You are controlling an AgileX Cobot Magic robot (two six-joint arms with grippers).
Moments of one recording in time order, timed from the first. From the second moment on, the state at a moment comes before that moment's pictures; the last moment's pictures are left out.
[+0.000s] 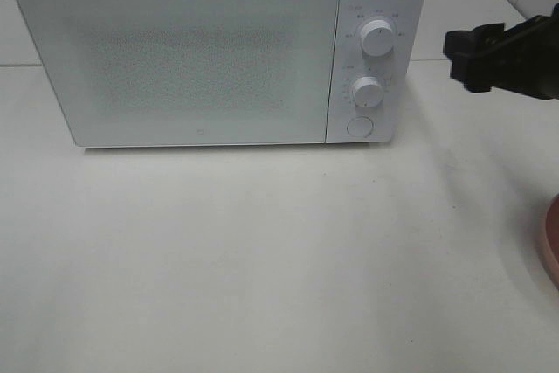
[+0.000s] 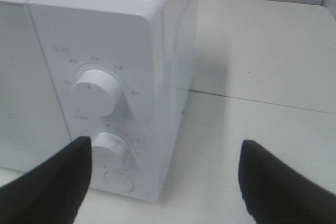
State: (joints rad) left arm 0.08 -0.01 -0.52 -0.08 1.08 -0.06; right arm 0.22 1.33 -0.48 0.00 -0.53 -0.02
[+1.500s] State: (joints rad) left arm 0.08 -0.01 -0.52 -0.08 1.08 -0.06; right arm 0.77 1.72 -0.43 0.80 -1.14 -0.20
